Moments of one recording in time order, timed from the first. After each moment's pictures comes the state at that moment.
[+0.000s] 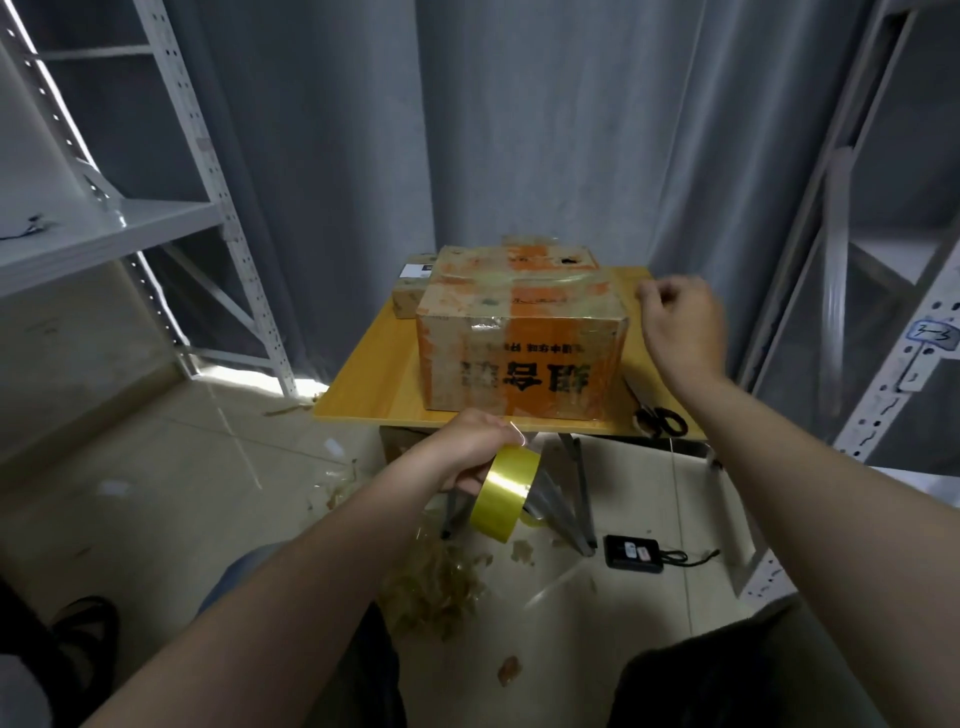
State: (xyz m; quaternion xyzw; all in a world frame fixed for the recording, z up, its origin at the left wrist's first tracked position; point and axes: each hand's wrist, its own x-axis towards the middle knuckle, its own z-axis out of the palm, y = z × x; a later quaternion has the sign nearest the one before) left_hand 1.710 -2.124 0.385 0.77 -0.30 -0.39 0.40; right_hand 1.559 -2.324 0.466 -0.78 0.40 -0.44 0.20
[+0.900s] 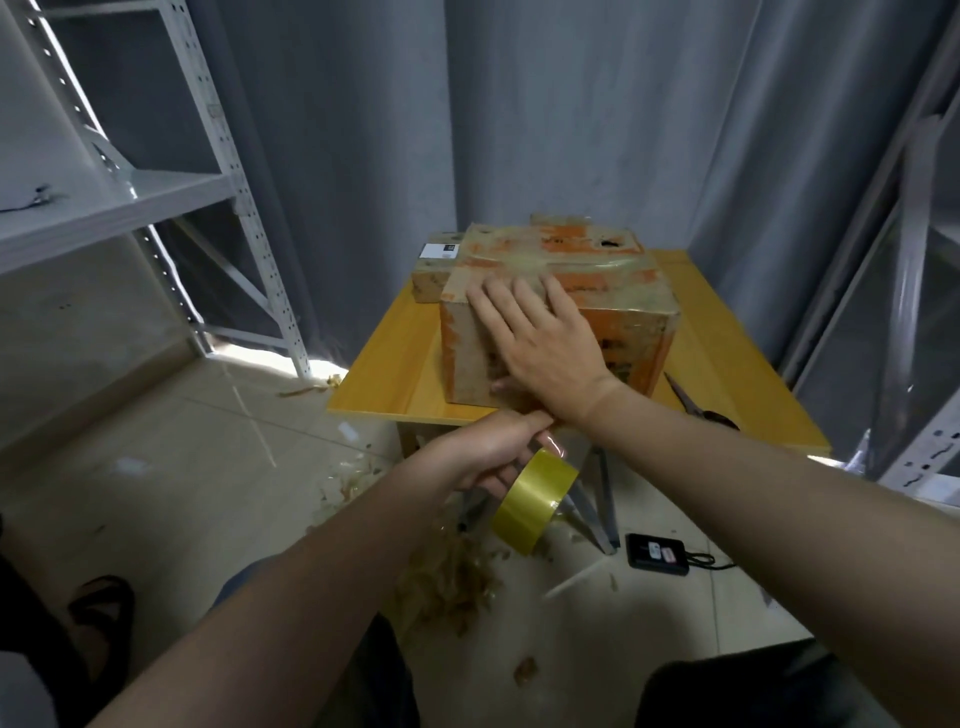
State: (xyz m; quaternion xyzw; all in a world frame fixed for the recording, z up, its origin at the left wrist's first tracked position) left_hand 1.725 -2.132 0.384 0.73 -0.30 -0.48 0.37; right_hand 1.674 -2.248 0.429 -0.91 0.10 -0.22 -0.34
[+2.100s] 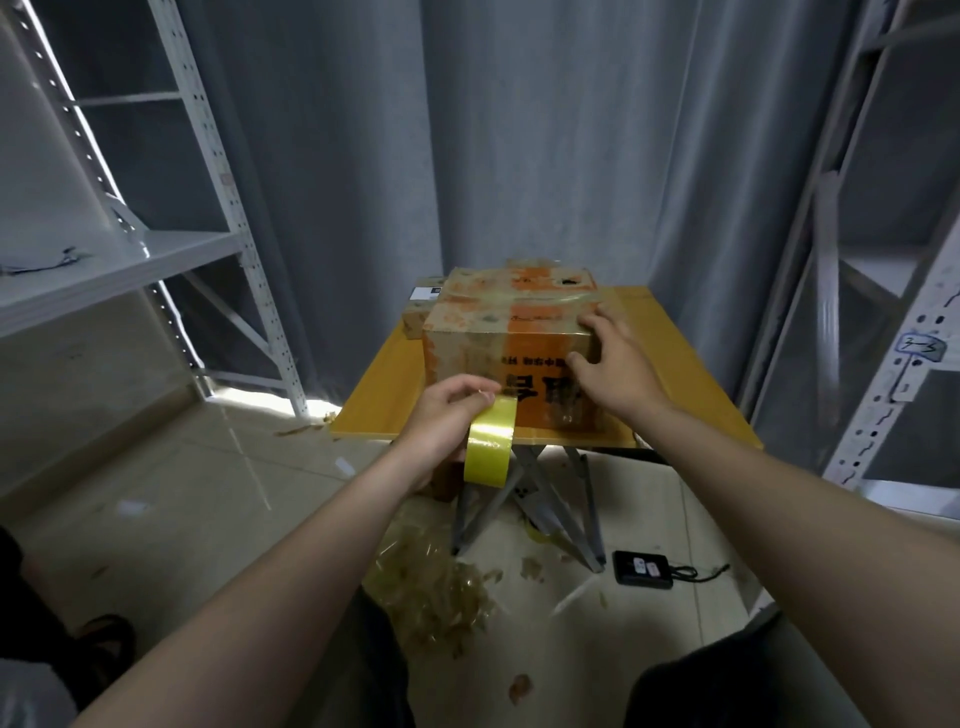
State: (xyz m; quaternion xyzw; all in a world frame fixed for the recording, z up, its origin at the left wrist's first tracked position) left_hand 1.708 -2.083 0.432 0.70 -0.33 -0.23 0.58; right_hand 1.583 -2.291 0.445 -0.87 0.30 -0.30 0.27
